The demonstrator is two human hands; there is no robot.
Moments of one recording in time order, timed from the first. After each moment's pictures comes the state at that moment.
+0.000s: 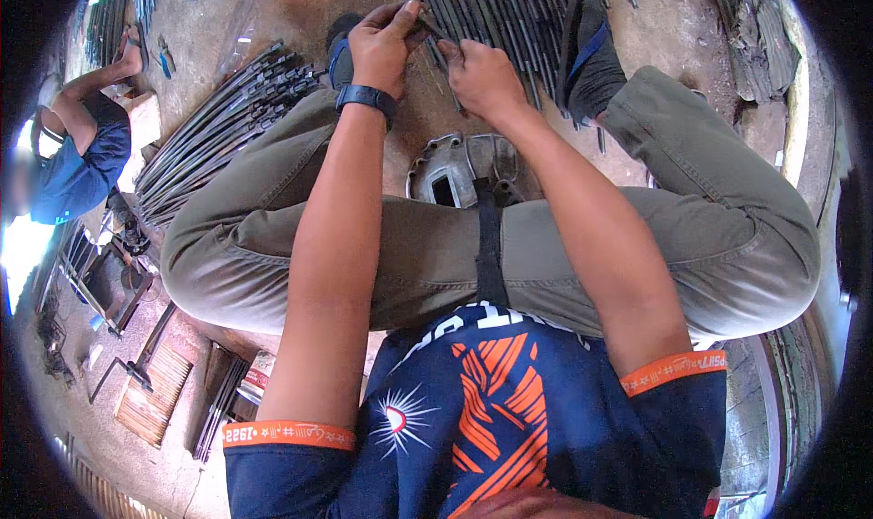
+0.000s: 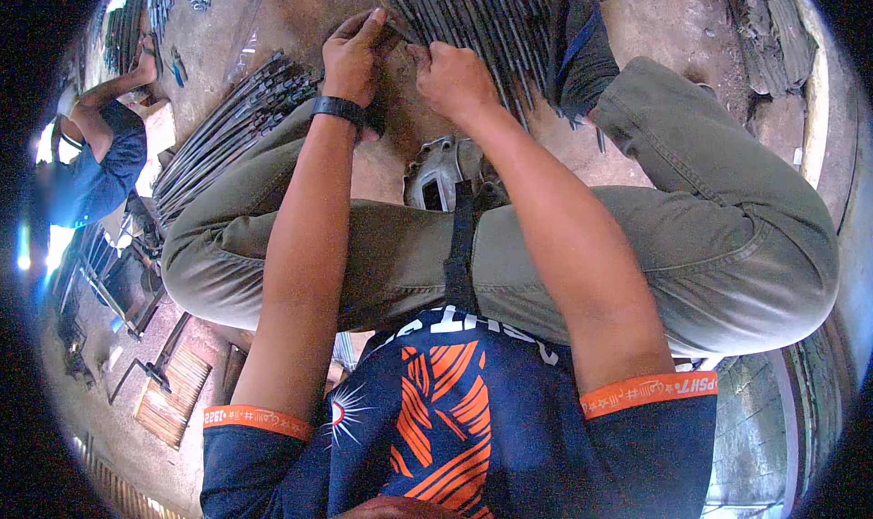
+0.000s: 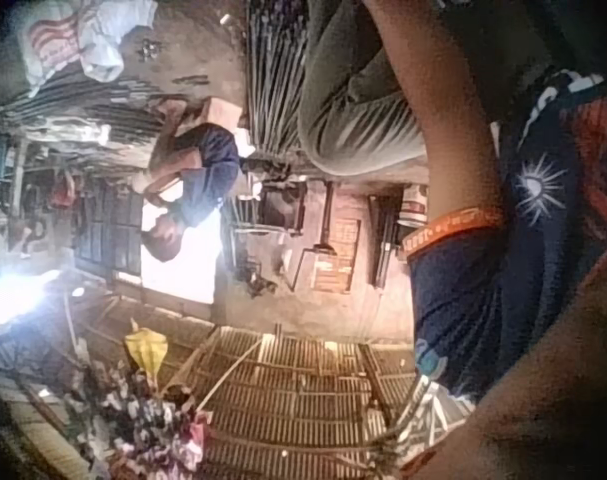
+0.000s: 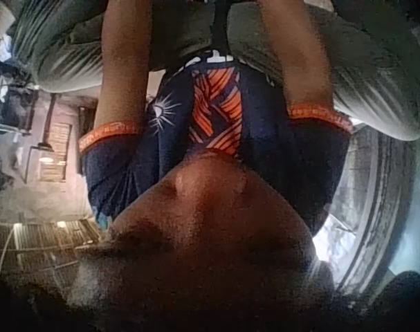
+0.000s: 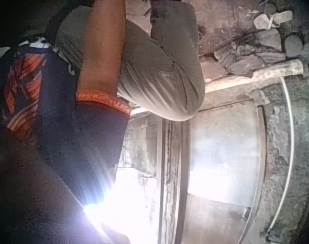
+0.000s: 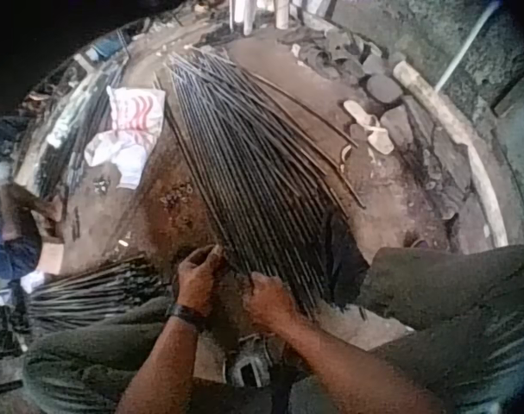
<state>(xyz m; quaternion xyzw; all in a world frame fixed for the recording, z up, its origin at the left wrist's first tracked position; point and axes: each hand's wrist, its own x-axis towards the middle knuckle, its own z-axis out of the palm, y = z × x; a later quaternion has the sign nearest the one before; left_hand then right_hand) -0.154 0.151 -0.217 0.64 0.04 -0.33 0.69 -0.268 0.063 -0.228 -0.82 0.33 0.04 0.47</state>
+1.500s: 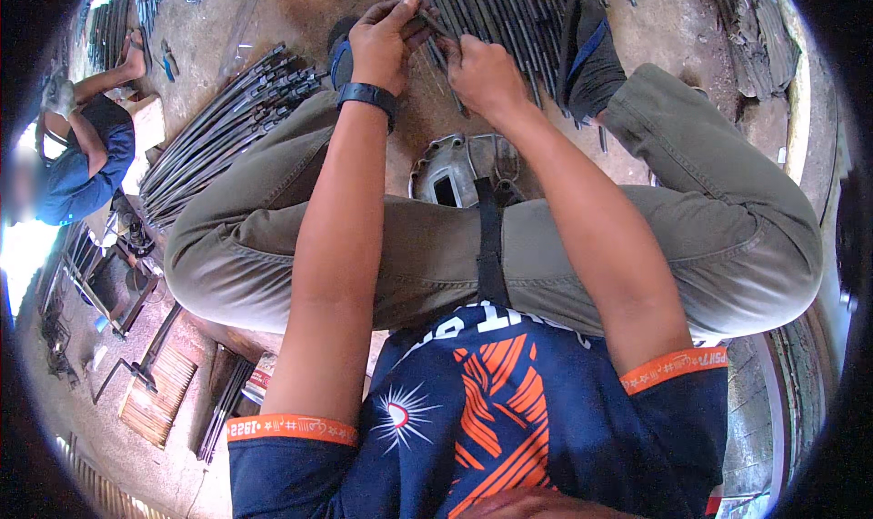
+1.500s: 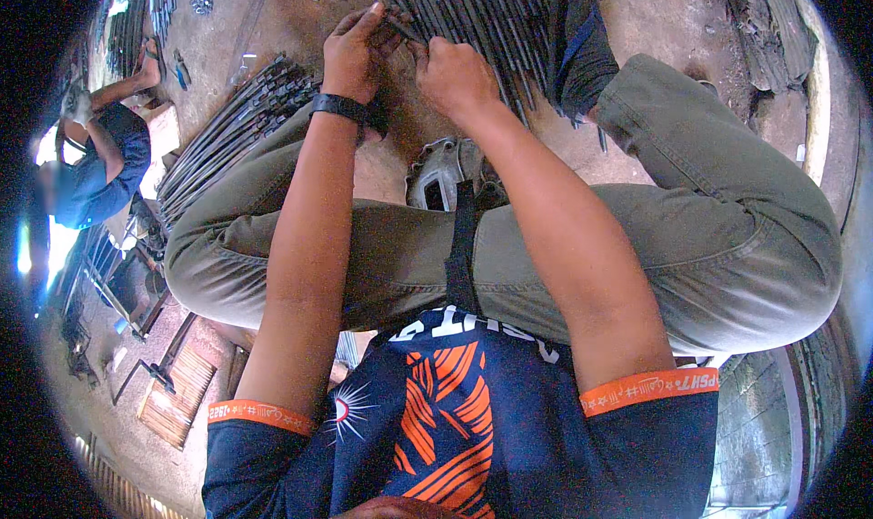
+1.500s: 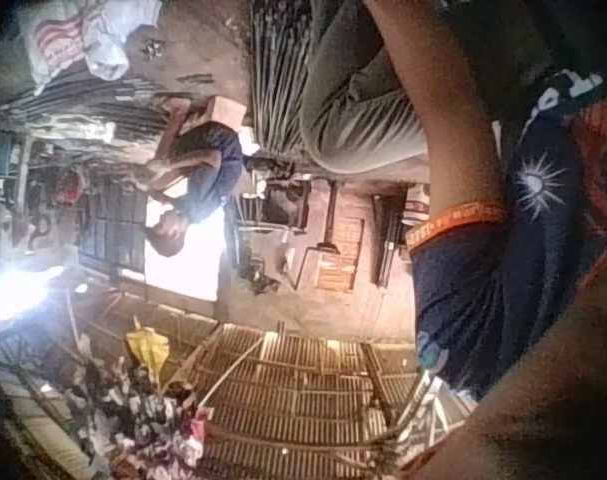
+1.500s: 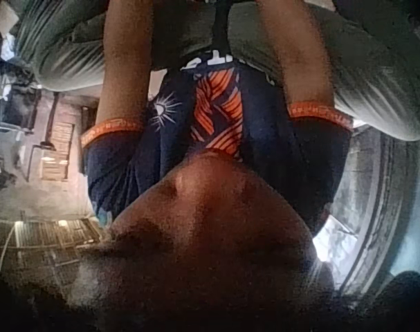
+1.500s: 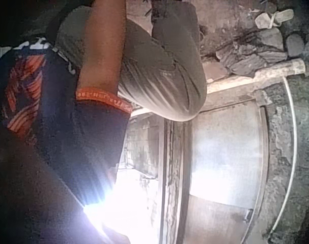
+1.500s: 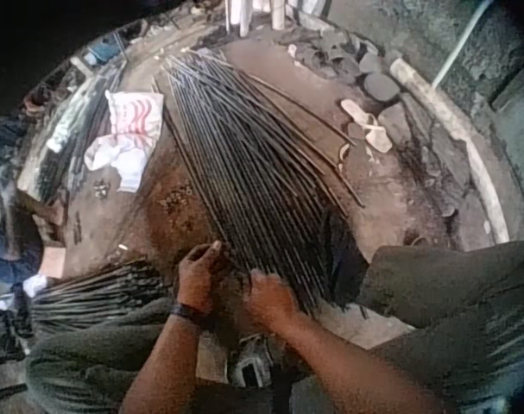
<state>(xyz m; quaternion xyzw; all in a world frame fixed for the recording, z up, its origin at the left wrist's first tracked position) -0.153 0.139 -0.208 0.59 0.07 -0.36 0.72 -0.268 0.058 -0.220 -0.85 0.33 0.05 0.42</state>
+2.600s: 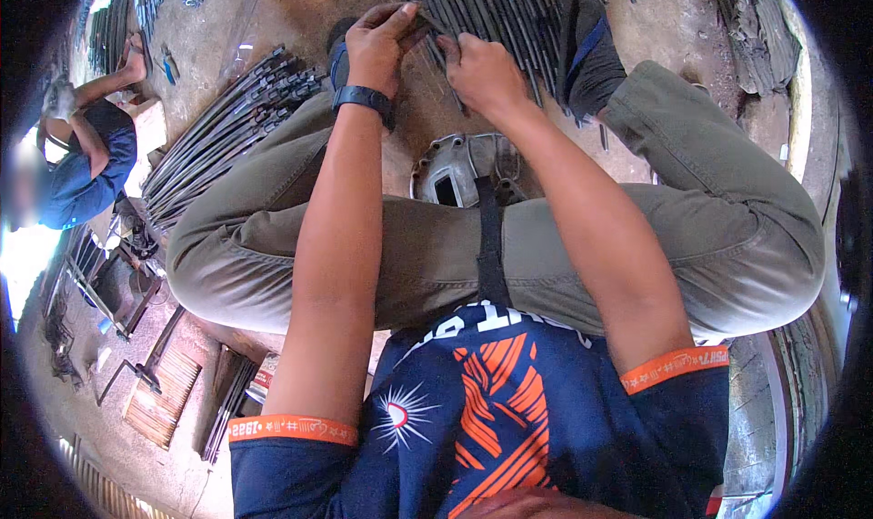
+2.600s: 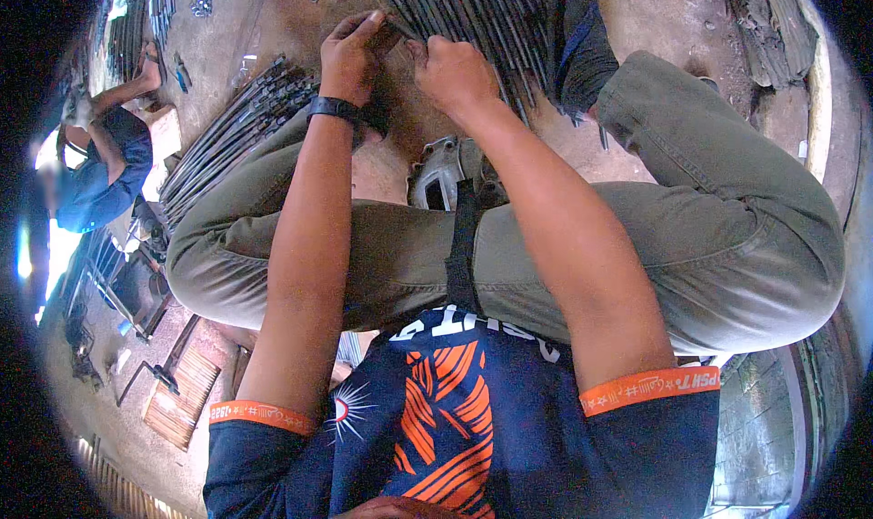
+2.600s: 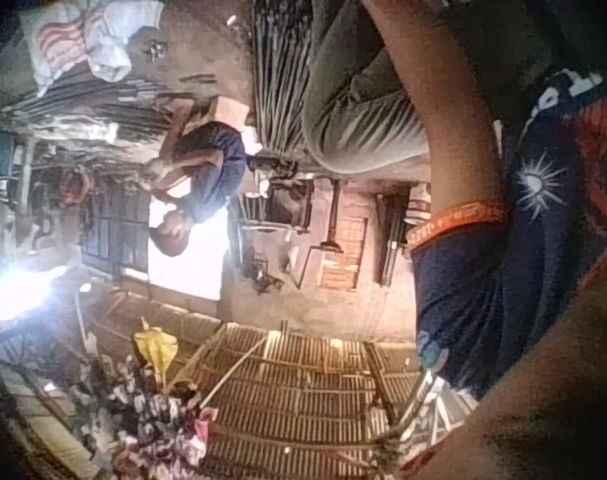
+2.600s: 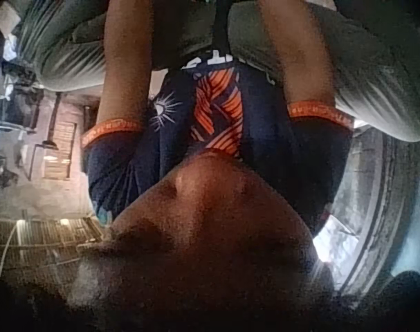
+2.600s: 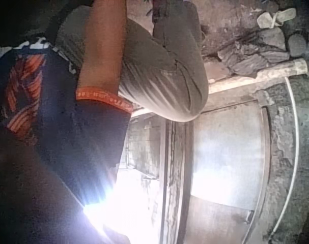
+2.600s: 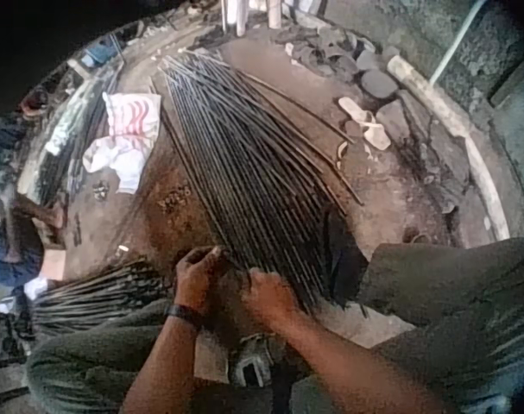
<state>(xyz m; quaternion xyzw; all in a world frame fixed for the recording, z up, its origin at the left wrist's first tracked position) -0.148 0.147 -0.216 0.63 0.05 -0.35 0.70 -0.267 0.059 -0.225 -0.84 0.34 0.01 0.42</state>
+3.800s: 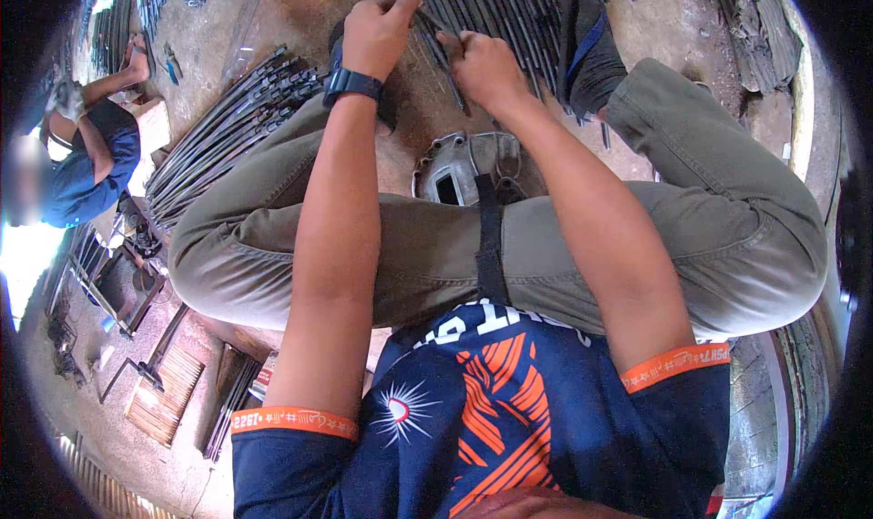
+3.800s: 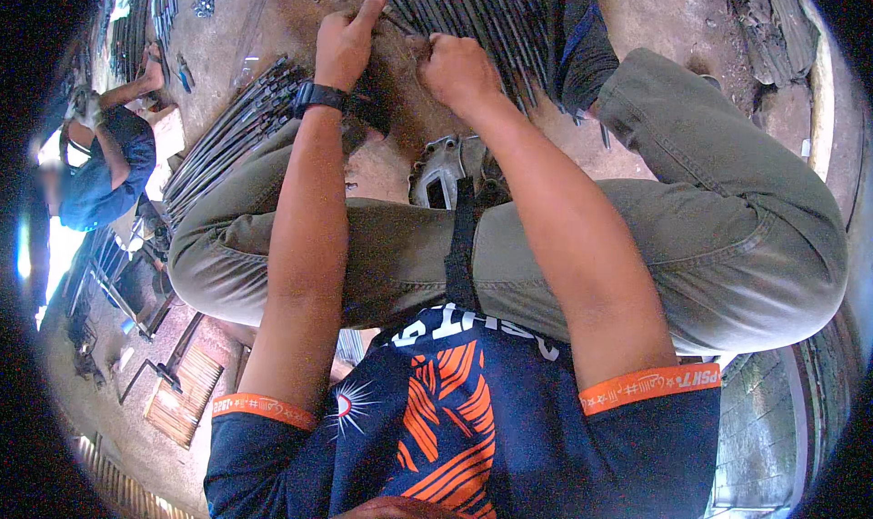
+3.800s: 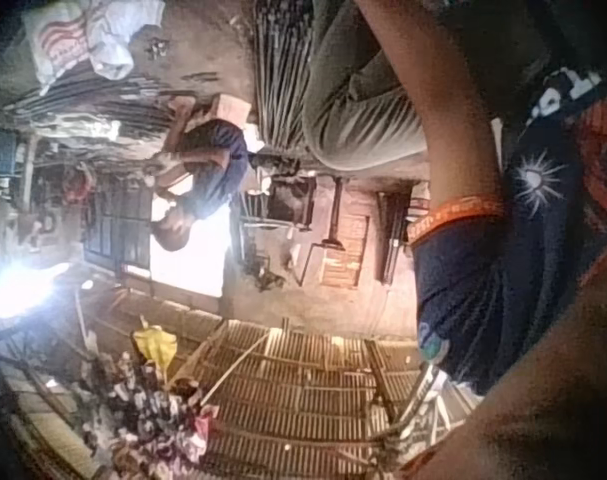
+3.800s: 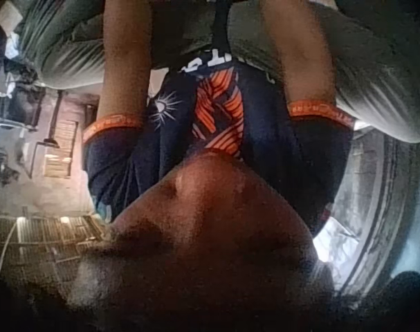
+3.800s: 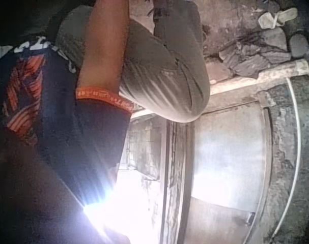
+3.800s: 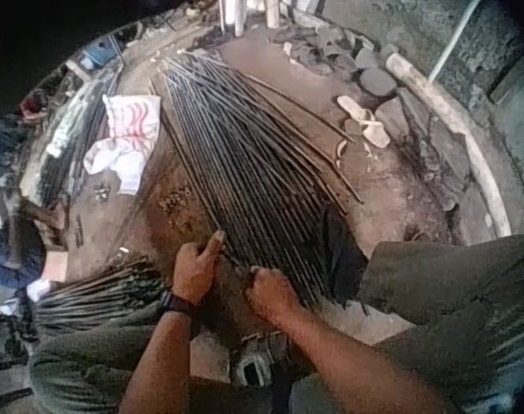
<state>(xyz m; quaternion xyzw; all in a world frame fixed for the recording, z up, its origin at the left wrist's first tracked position) -0.132 0.134 -0.182 0.91 -0.22 -0.26 0.25 -0.268 0.055 -0.240 -0.83 0.31 -0.02 0.45</state>
